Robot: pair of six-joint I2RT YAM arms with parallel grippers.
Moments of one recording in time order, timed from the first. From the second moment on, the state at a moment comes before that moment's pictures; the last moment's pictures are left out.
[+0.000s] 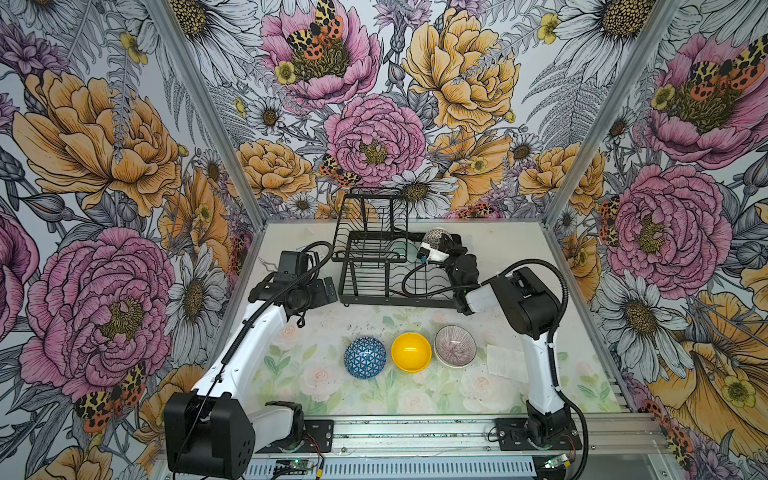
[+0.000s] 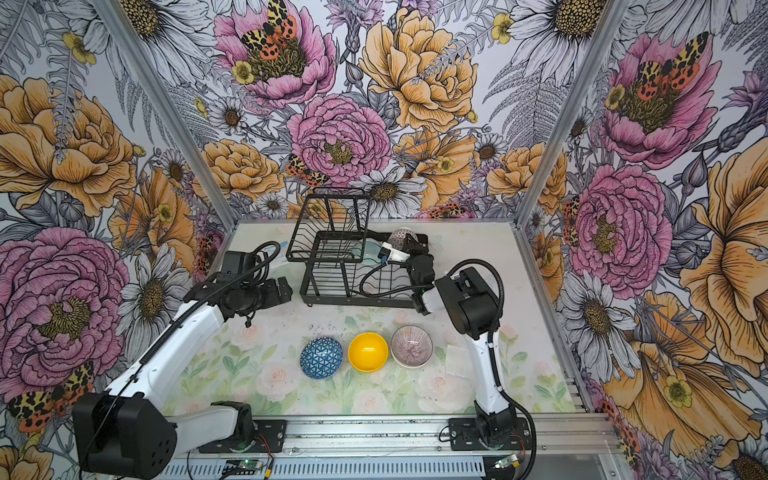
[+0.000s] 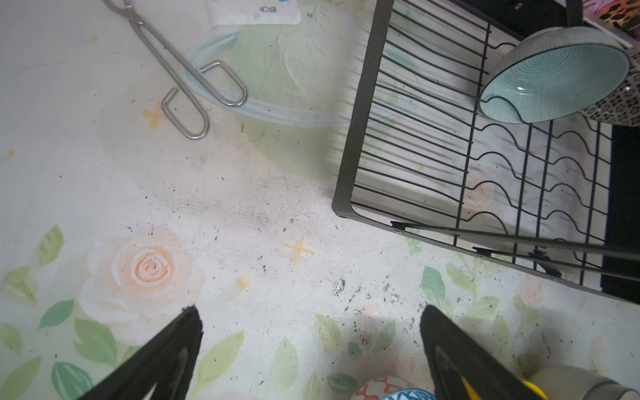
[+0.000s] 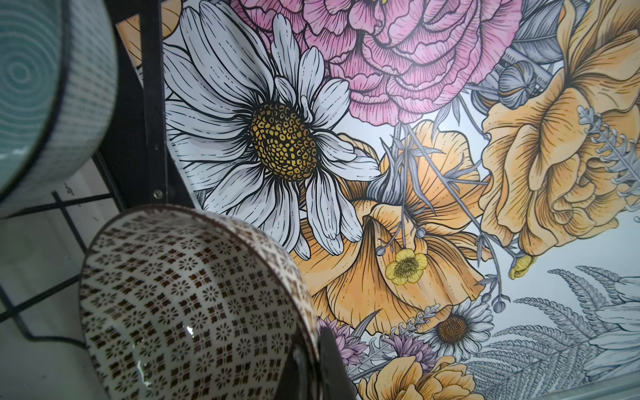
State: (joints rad) left arm -0.12 1.21 0.99 -0.76 0.02 -0.40; right arm 0.38 2.22 1.08 1.24 0.21 -1.27
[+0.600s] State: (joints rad) left arm -0.12 1.21 0.99 -0.76 0.03 -0.40; right arm 0.39 2.26 1.09 1.31 0.22 -1.33
